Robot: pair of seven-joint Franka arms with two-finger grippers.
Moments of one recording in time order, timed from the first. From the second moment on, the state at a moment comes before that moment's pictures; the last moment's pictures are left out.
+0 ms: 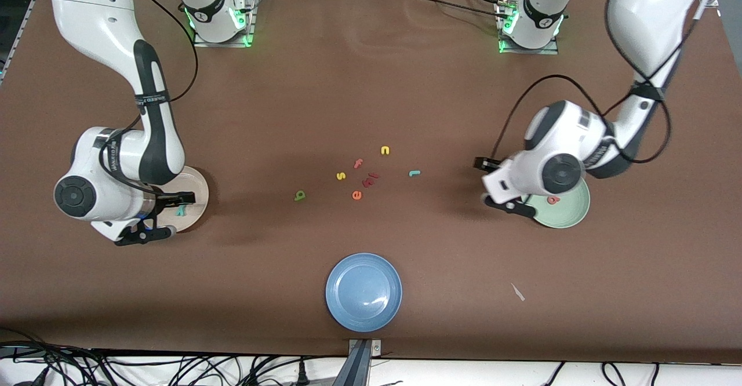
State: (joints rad) left arm 0.12 0.60 -0.59 -1.66 0.19 1.84 -0.19; right arm 0.37 0.66 -0.37 -1.58 0.21 2.00 -0.20
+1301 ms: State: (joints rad) left arm -0.13 0.78 -0.58 -1.70 0.45 2.23 0.21; right arm 0.76 0.74 -0.35 -1.58 0.33 2.20 0.48
